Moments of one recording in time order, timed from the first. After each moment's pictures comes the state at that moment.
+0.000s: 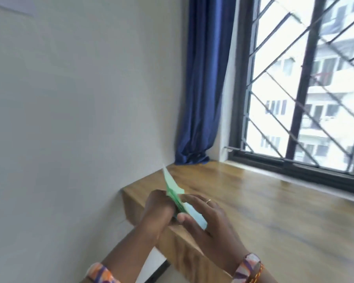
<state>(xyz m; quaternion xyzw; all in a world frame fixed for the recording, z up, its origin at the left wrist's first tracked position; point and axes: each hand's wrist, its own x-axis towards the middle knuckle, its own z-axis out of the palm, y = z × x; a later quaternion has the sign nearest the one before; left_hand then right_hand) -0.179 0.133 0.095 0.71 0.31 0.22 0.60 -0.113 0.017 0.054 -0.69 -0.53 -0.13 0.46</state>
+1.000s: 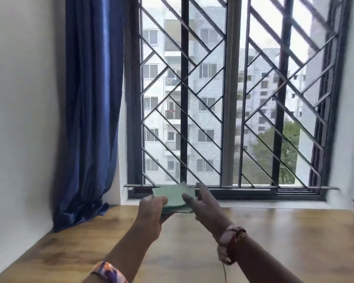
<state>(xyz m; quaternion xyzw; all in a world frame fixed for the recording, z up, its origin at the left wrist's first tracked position) 0.036 0.108 0.134 0.55 0.07 0.04 0.83 0.022 -0.023 0.131 -0.82 -0.11 -0.13 0.54</state>
